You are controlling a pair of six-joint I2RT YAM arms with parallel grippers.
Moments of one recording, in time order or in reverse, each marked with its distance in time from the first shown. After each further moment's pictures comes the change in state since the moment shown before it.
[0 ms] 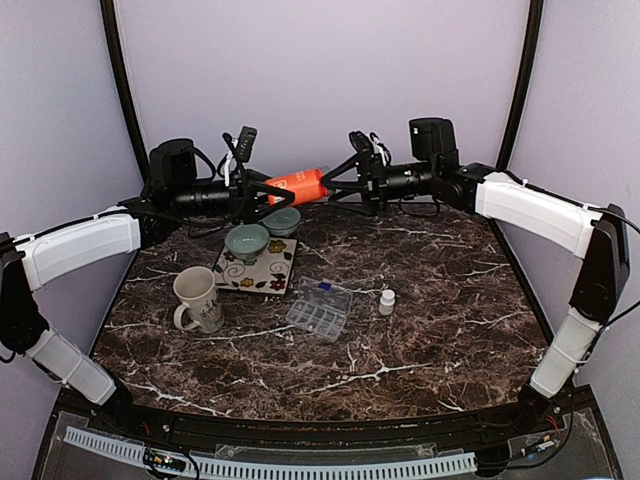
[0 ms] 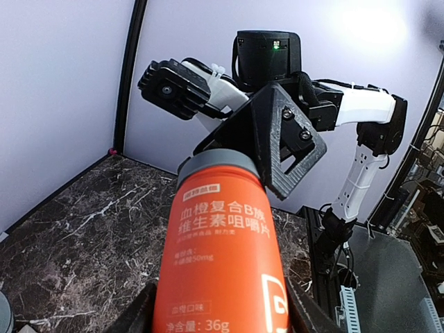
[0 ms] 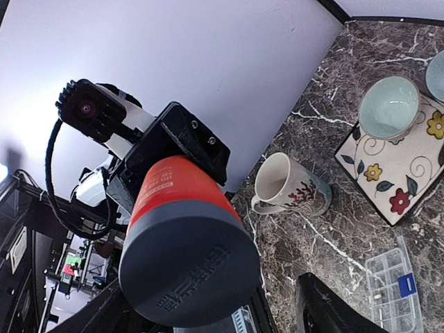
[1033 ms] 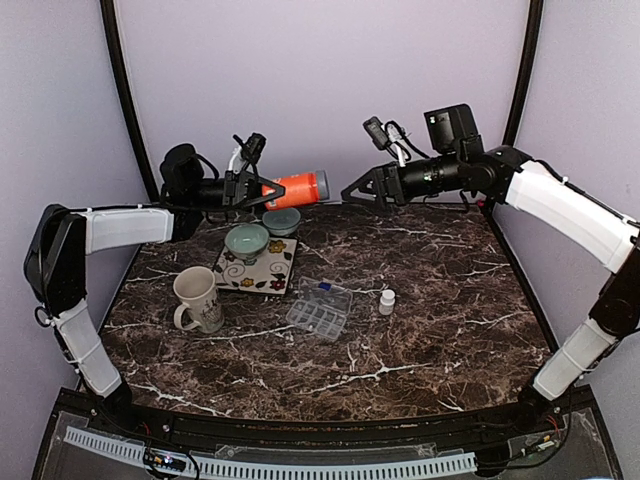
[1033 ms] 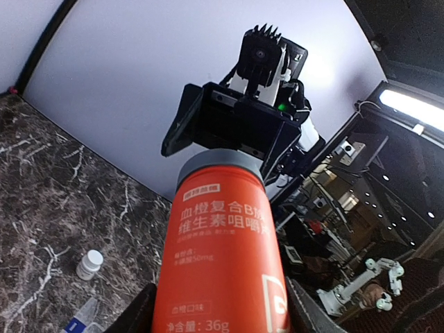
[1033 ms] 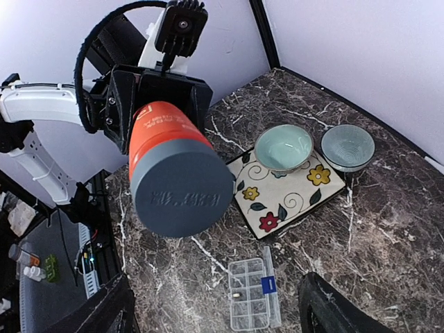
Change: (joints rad) left arm 0.143 0.278 0.062 0.492 0.449 -0.701; right arm 0.018 -0.140 0.056 -0.399 0.337 -0.678
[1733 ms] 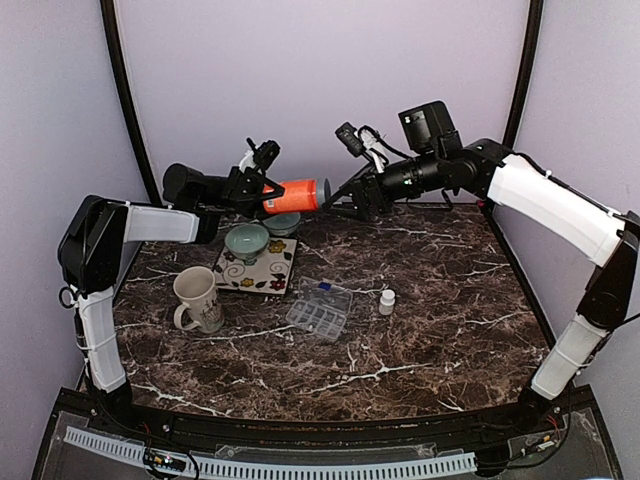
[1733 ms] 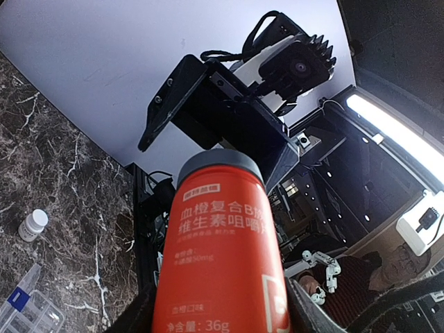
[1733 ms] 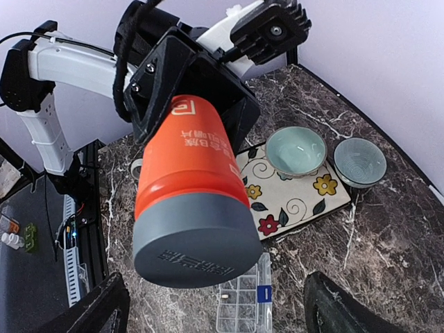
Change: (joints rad) left arm -0.002 0.261 0.120 0.799 0.198 -0.917; right arm 0.089 0.084 0.119 -0.085 0.064 -0.179
